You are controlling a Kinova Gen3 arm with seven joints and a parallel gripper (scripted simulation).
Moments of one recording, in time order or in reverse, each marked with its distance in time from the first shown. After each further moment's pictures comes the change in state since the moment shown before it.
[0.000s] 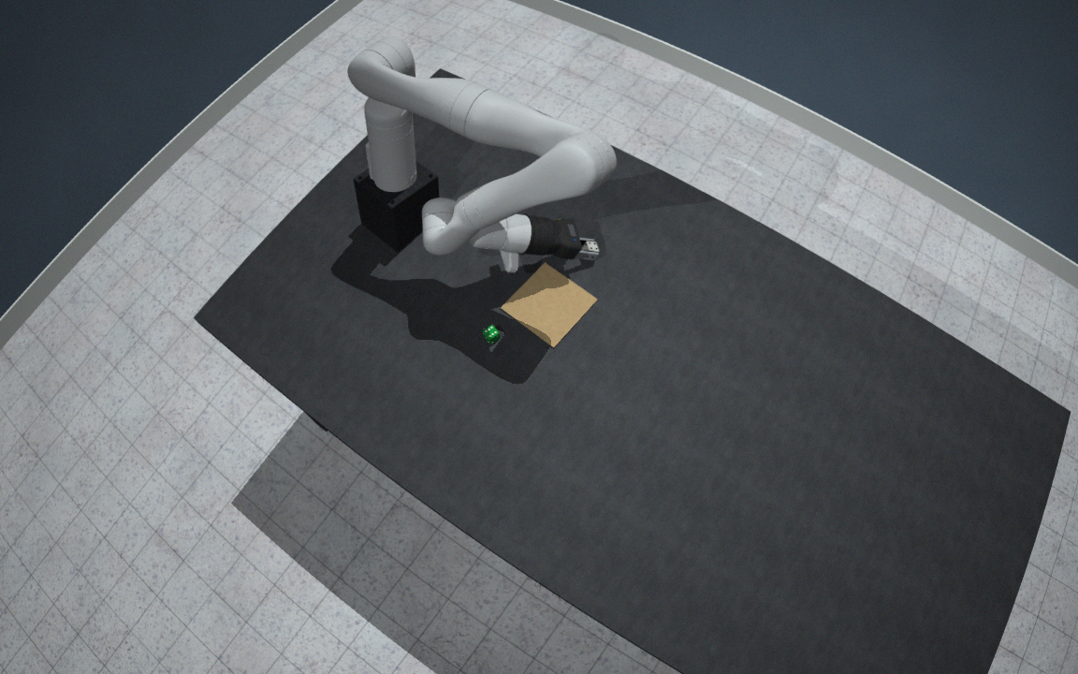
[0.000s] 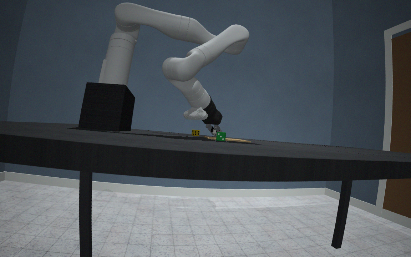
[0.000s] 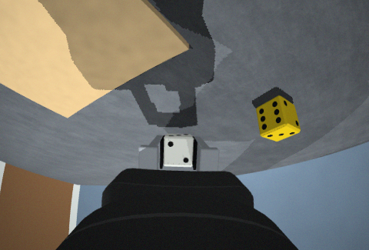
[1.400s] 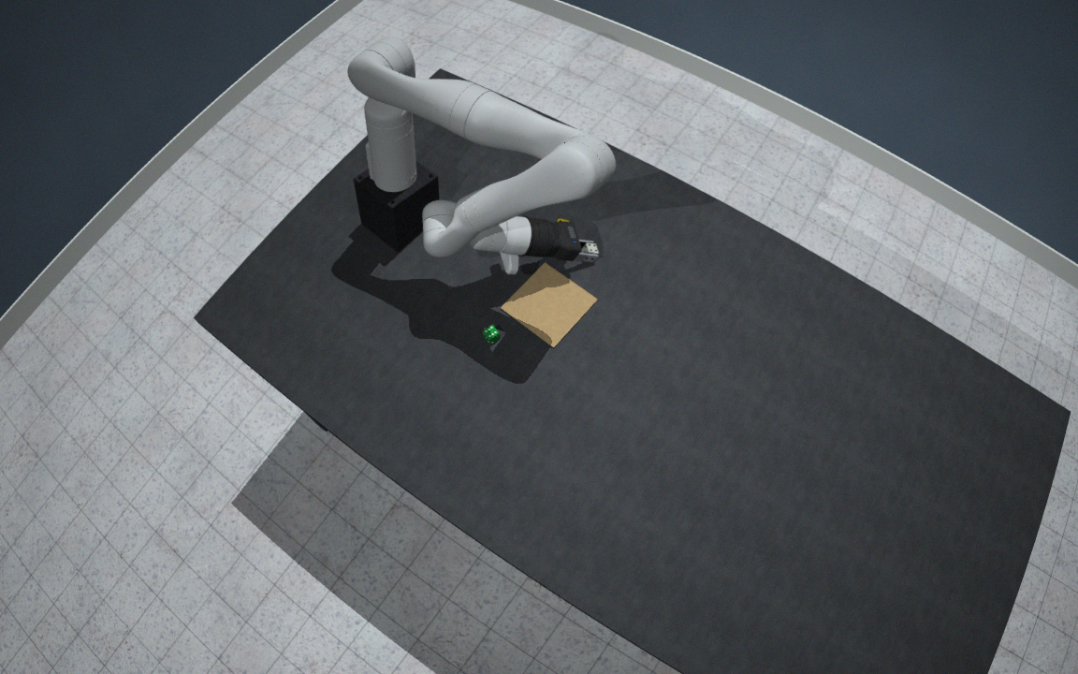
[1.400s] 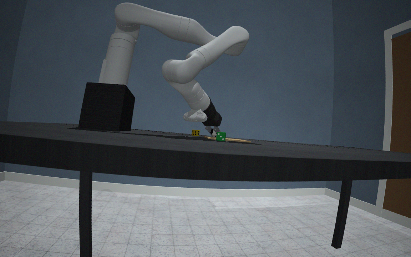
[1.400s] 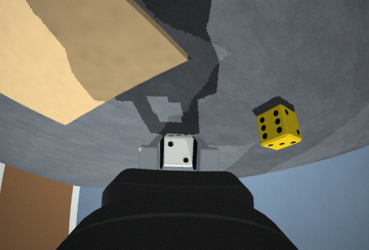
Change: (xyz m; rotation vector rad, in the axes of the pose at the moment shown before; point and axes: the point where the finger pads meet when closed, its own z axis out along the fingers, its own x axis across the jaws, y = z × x) arm 0.001 -0.007 0.003 0.001 0.001 0.001
